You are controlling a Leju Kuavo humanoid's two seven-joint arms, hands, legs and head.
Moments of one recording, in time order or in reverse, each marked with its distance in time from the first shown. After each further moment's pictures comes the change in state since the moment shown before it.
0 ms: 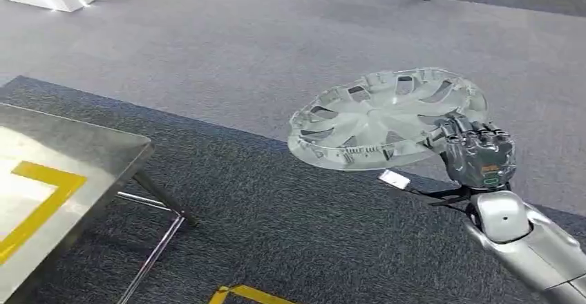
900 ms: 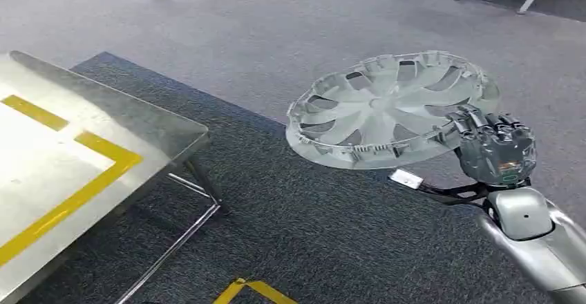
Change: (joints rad) left arm -0.001 0.000 0.000 0.000 -0.003 0.000 0.008; right arm 0.060 0.030 -0.162 -0.097 0.000 0.000 -0.189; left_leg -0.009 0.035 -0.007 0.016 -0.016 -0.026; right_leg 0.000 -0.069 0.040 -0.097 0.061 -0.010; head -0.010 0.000
